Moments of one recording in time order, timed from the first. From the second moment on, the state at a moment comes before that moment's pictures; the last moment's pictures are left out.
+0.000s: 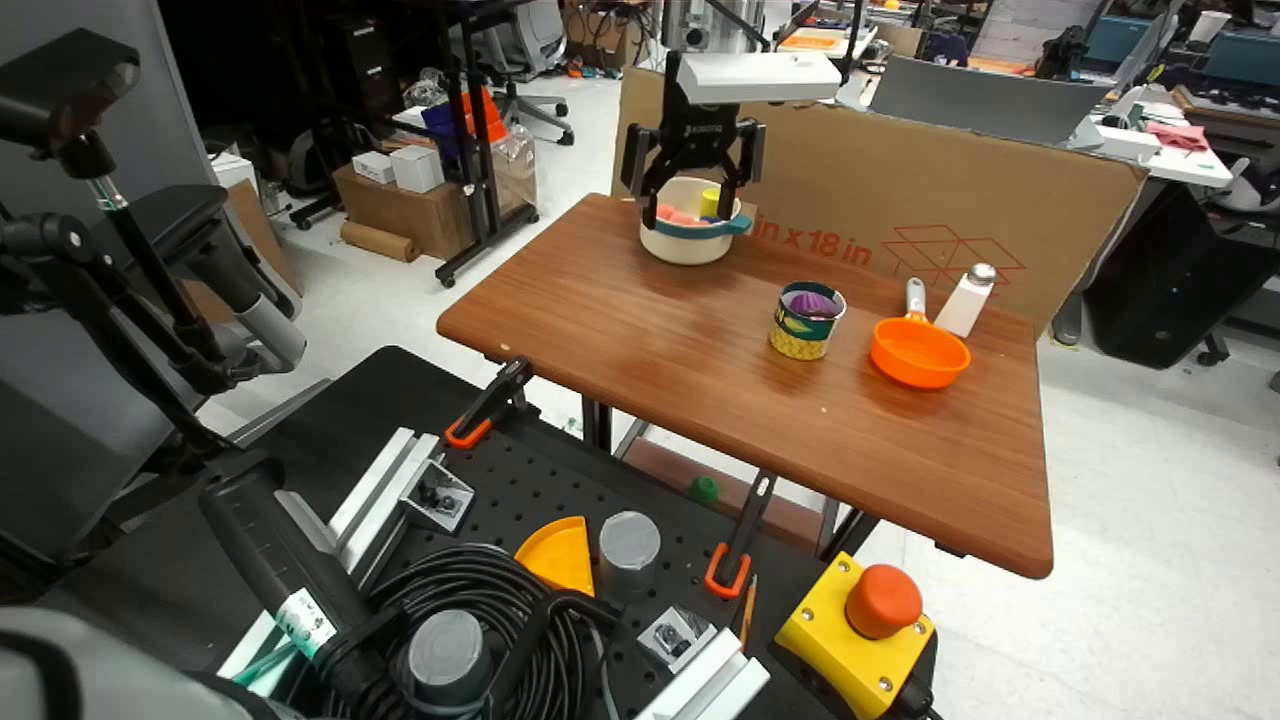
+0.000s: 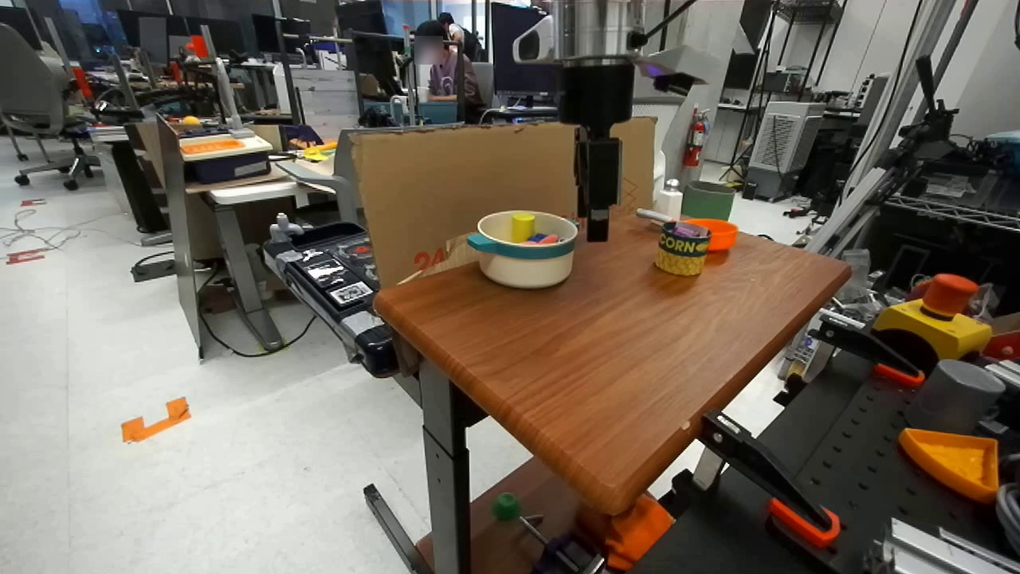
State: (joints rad) arm -0.02 0.42 0.17 -2.02 -0.17 2.34 -0.66
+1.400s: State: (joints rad) arm -0.02 0.48 0.21 -2.05 -0.11 2.53 -0.69
